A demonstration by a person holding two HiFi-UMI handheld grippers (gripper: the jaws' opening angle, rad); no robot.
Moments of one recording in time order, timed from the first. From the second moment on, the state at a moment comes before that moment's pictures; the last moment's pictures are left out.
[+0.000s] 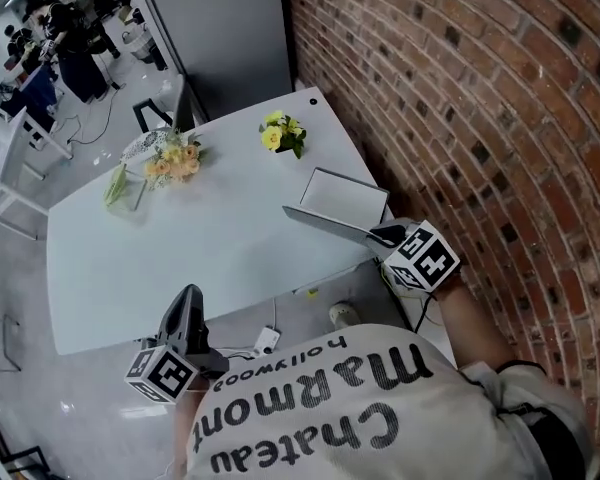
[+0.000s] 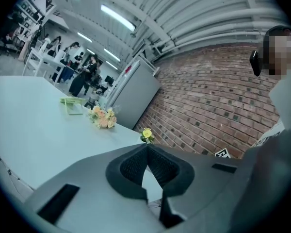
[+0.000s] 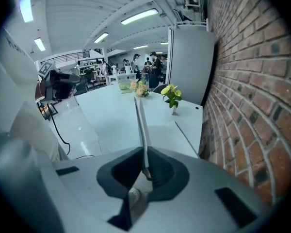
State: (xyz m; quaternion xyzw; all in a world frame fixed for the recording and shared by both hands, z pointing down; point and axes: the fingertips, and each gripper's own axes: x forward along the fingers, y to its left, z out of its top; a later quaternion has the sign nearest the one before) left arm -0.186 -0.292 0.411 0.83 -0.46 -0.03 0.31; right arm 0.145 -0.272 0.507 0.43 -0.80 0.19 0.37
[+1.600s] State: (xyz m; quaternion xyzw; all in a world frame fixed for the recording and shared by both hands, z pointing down) left arm -0.120 -0.366 0.430 0.81 -0.49 -0.04 0.32; right arm 0.228 -0.365 0.533 0.44 -0.79 0.20 0.37
